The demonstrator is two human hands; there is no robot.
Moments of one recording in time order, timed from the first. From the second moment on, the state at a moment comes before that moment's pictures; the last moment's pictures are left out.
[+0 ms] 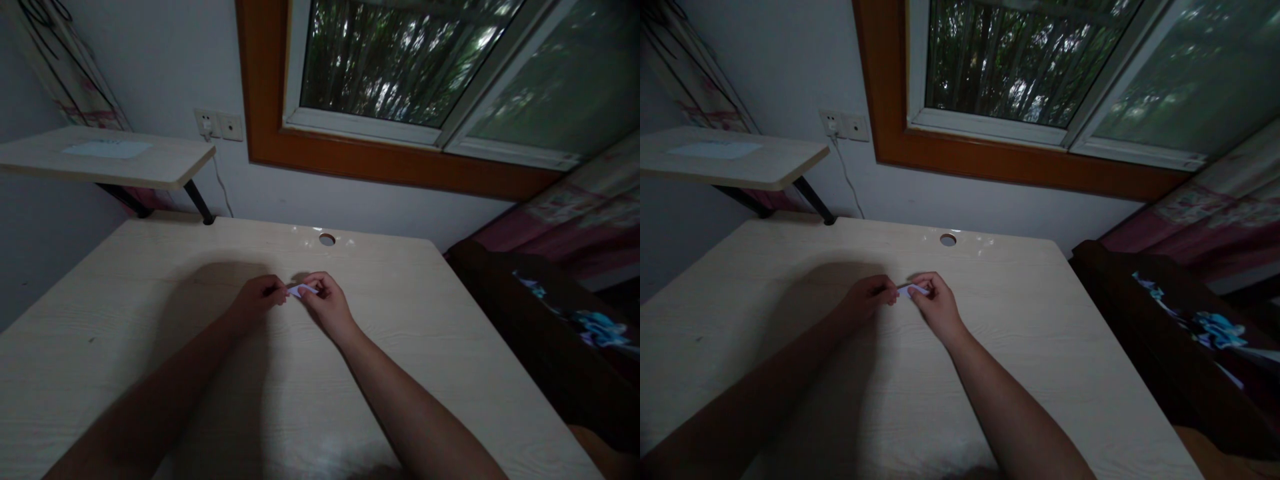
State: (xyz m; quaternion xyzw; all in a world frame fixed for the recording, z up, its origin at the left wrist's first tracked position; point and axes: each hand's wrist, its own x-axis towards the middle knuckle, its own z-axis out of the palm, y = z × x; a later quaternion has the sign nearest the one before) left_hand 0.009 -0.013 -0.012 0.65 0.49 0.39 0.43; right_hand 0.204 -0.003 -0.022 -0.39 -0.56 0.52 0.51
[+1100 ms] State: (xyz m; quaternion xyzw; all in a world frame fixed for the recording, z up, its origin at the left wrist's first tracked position) left_hand 0.016 -0.018 -0.006 0.74 0.49 0.35 0.30; right_hand 0.202 -0.007 -0.018 -0.39 -0.63 0.49 0.46
